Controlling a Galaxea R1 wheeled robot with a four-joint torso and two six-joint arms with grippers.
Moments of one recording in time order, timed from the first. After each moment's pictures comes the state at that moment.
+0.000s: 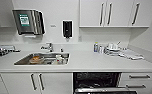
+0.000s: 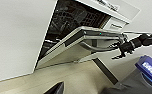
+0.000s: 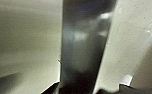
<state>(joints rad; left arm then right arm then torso) 0.98 1.63 -0.87 0.35 -0.11 -0.23 -0.77 2.33 -1.59 -0.54 -0.50 2.15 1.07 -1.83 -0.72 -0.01</state>
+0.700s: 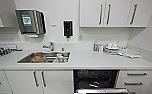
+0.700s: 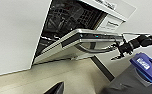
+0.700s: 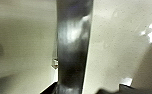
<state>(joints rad) 0.98 1.64 -0.87 0.35 -0.10 -0.23 -0.78 2.32 -1.61 -0.55 -0.50 2.17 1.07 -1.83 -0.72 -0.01</state>
